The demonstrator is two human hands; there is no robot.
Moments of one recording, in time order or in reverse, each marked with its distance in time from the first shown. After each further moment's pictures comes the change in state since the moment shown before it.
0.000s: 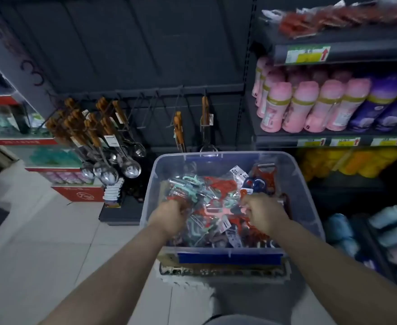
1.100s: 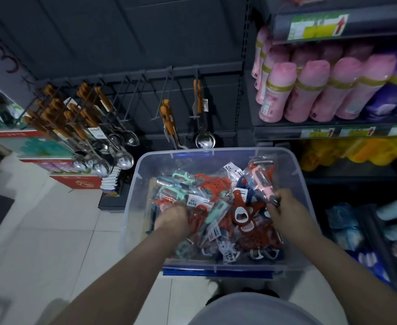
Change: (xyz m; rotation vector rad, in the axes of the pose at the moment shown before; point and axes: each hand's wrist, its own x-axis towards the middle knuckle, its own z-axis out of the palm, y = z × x) left_hand 0.037 0.040 0.039 0.134 -0.158 -0.185; right_hand -0.013 0.062 -0.011 0.384 0.135 0.284
